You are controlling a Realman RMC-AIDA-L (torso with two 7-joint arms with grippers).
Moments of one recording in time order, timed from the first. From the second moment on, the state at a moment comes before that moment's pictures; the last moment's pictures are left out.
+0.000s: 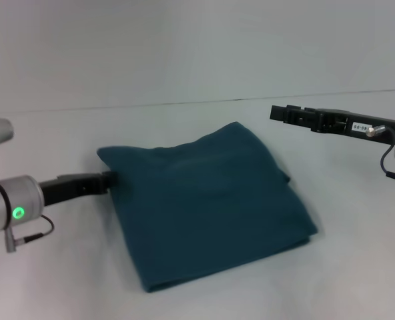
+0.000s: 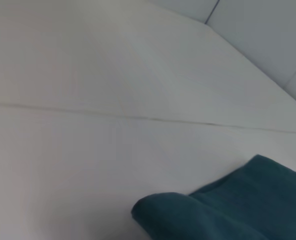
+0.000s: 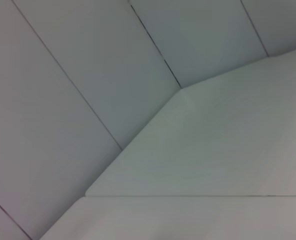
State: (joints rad) left arm -0.64 -2.10 0.83 0.50 1.94 0.91 -1.84; right arm 0.60 2.00 -0.77 -0.60 -1.75 -1.25 1.84
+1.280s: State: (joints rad) left arm -0.71 -2.09 0.82 0.58 2.01 0.81 -1.82; right arm 0.58 2.04 -0.74 -0.60 -1.74 -1.24 1.77
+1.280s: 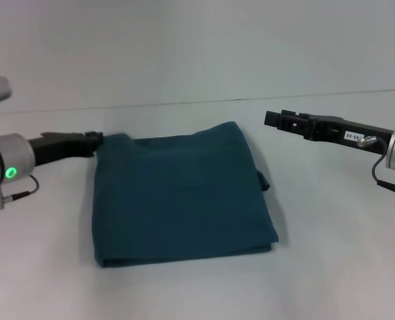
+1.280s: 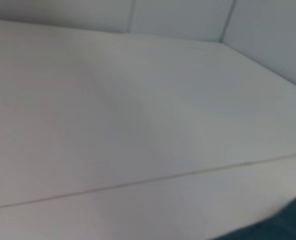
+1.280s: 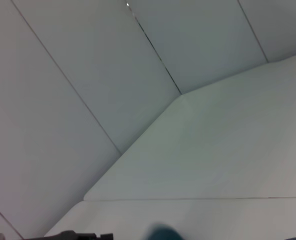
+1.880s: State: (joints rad) left arm -0.46 -2.16 0.69 0.84 1.83 1.23 -1.71; right arm 0.54 2.04 -0.71 -0.58 -1.75 -1.30 1.48
